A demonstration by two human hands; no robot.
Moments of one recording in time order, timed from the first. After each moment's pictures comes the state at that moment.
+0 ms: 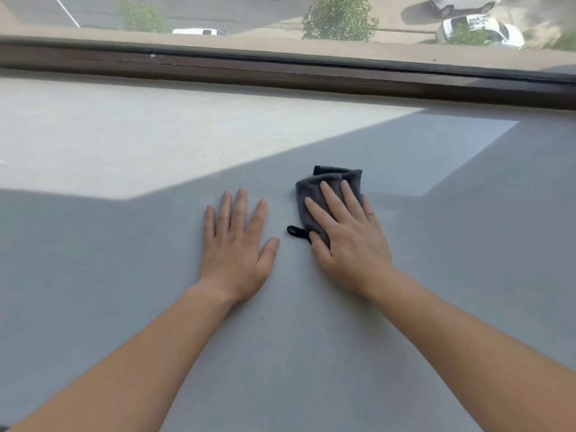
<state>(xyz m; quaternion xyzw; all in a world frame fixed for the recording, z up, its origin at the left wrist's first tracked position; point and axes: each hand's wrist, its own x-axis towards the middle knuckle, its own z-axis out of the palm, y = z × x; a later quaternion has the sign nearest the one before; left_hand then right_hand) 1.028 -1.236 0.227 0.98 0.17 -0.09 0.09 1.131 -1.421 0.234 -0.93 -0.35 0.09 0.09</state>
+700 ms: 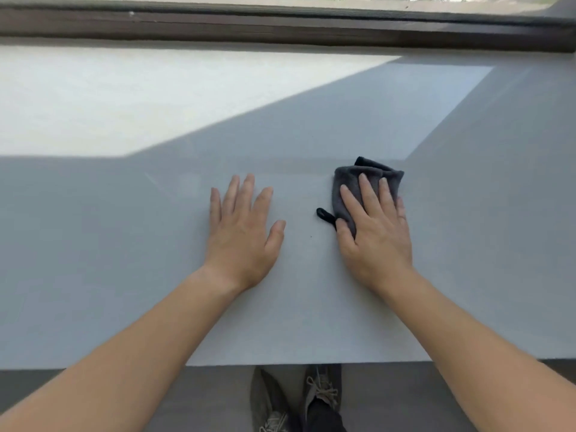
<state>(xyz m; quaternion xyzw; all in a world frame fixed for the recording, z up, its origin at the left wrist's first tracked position) 0.958 -1.265 0.253 0.98 0.11 -0.04 0.18 1.033 -1.475 0.234 -0.97 -0.19 0.06 0.10</state>
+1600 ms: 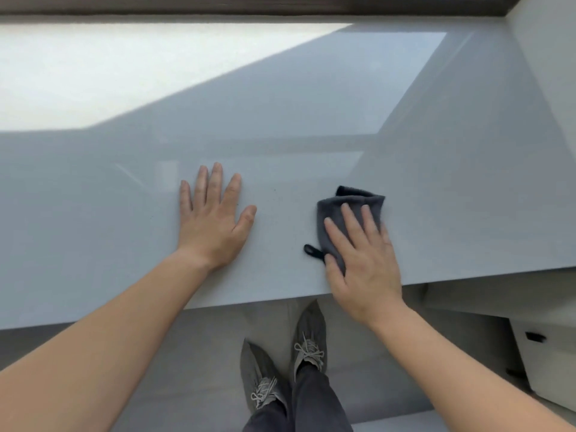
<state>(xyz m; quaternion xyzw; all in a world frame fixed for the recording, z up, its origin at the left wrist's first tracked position) 0.915 -1.280 0.233 0.98 0.11 -0.10 0.13 0.911 -1.549 0.233 -0.97 -0.21 0.02 0.12</state>
